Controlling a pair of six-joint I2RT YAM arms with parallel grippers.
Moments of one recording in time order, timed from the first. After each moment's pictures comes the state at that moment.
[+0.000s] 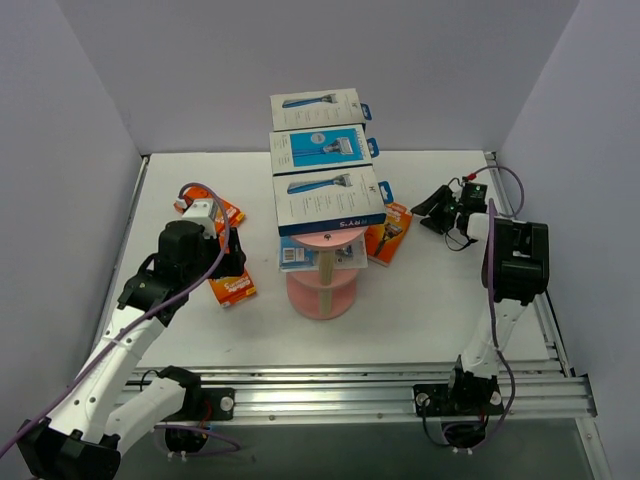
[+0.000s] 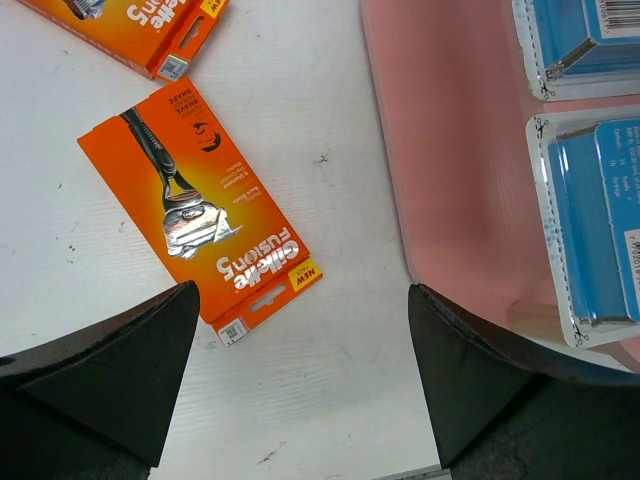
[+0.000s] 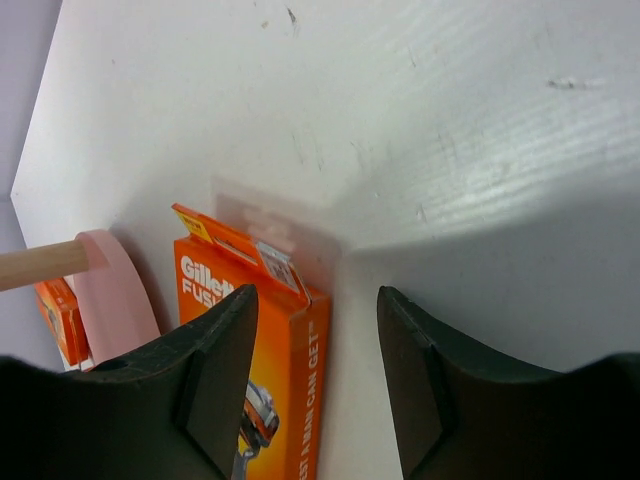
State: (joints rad) left arm -0.36 0.91 0.91 -0.59 -0.10 -0.30; right arm -0.15 2.03 1.16 0.13 -0.45 0.68
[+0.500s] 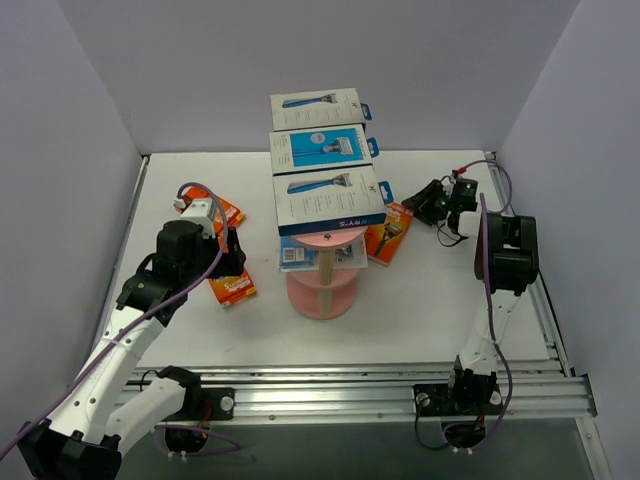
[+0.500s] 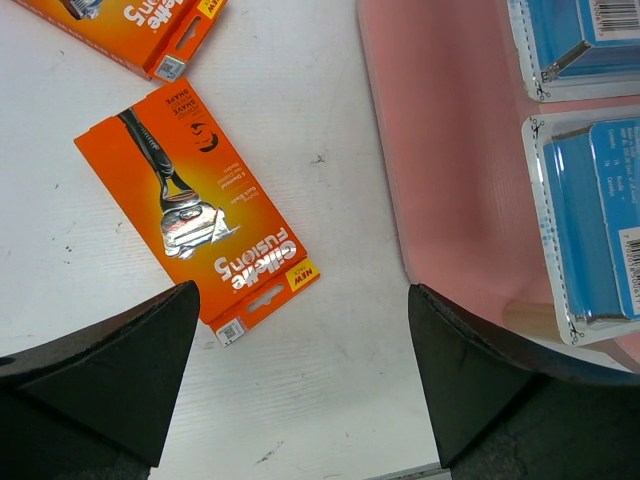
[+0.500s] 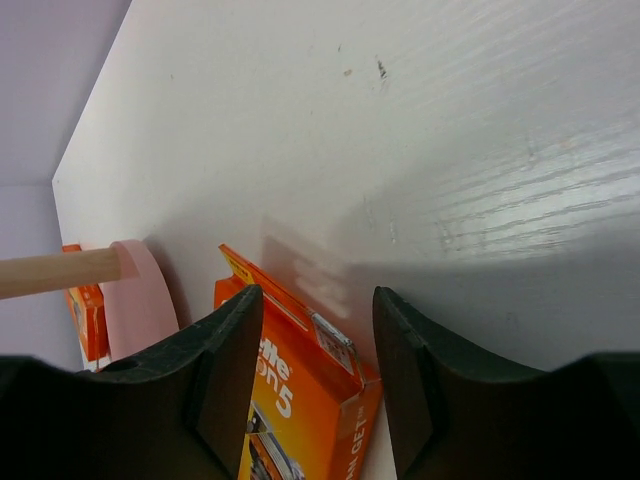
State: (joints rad) left arm -0.35 0.91 0.91 -0.59 -0.08 -0.30; right arm -0.12 2.14 1.24 0.30 -0.52 0.72
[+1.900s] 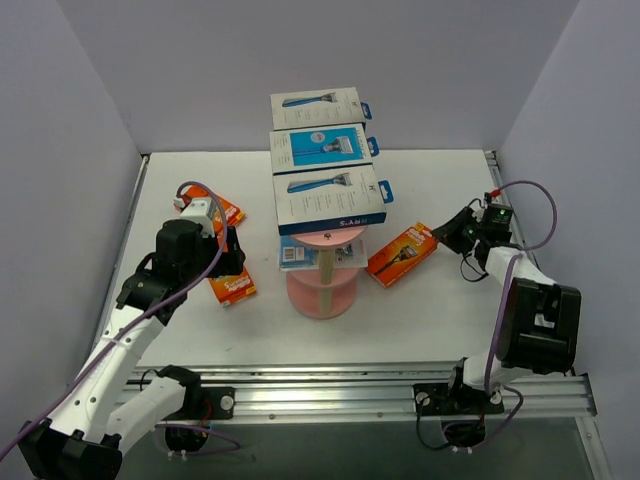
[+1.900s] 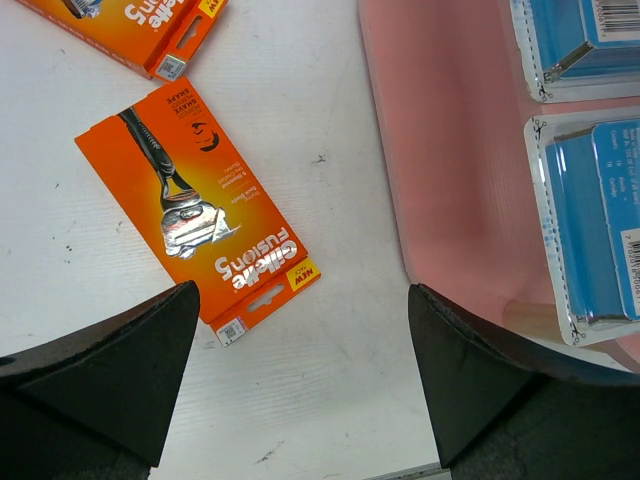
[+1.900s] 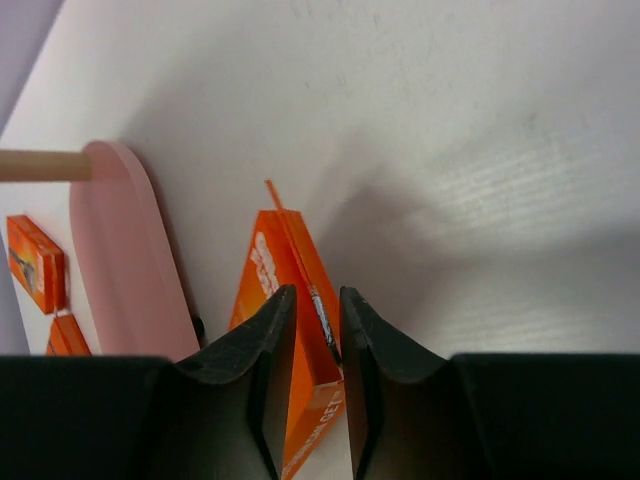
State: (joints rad) left arm -0.35 0.91 0.91 -0.59 -0.07 -0.30; right arm -0.22 1.53 0.80 0.05 -0.40 0.60
